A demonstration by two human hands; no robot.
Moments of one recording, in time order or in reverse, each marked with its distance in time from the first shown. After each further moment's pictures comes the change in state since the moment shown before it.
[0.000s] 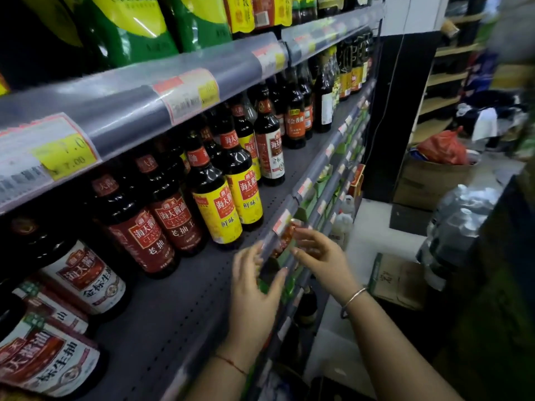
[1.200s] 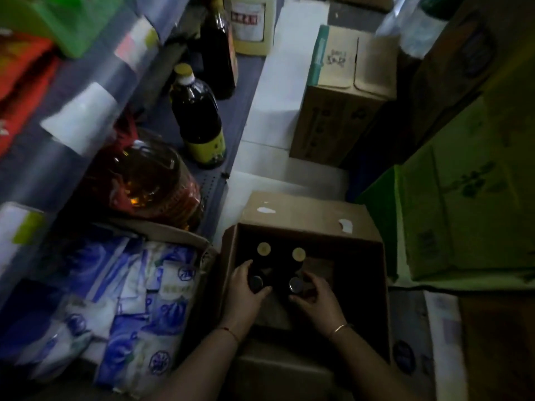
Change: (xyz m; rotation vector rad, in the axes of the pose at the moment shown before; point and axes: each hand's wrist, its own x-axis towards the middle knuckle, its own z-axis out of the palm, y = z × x) left_hand -0.346 -0.501 0.374 0.117 -0.747 -0.637; right_hand -0.295 0.675 -0.002 -0.341 0.216 0.756
